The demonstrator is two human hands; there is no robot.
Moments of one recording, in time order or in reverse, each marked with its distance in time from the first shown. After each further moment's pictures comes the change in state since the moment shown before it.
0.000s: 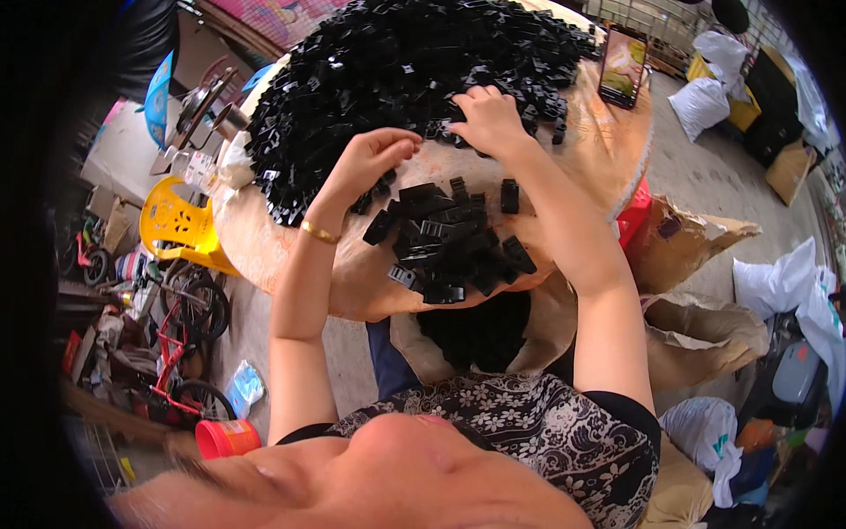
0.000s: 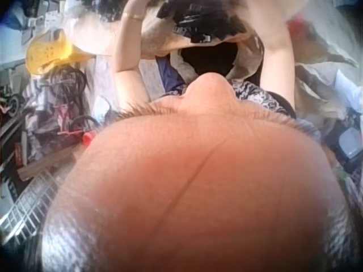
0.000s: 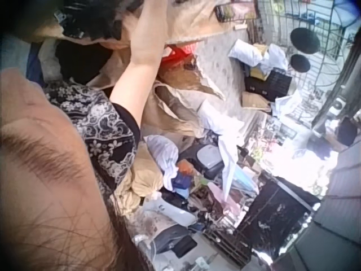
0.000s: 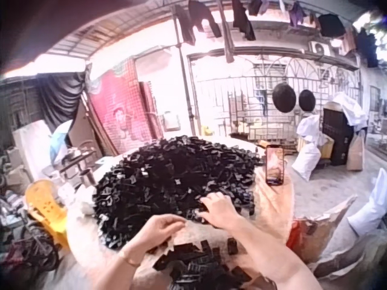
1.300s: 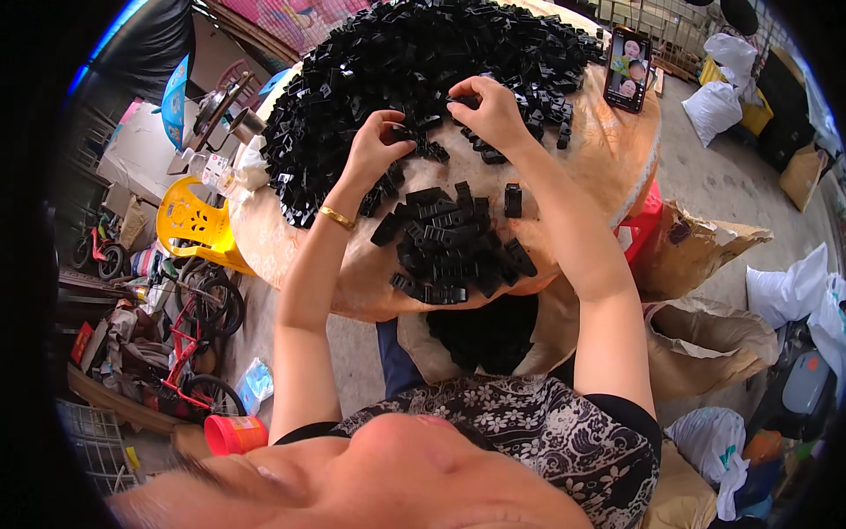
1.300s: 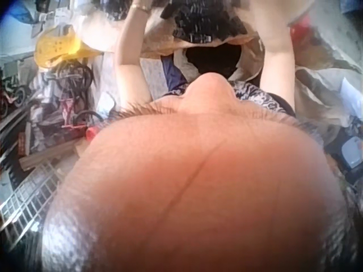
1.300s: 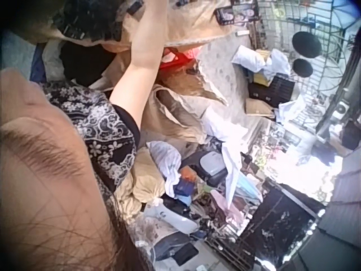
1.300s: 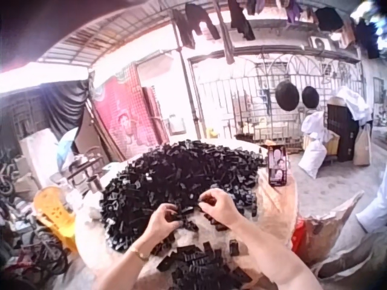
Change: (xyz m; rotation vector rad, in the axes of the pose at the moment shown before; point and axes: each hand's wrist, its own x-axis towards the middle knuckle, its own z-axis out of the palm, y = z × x) left_hand 0.023 -0.021 -0.002 0.162 0.326 0.041; right_hand 0.013 -0.003 -0.006 0.821 0.240 0.124
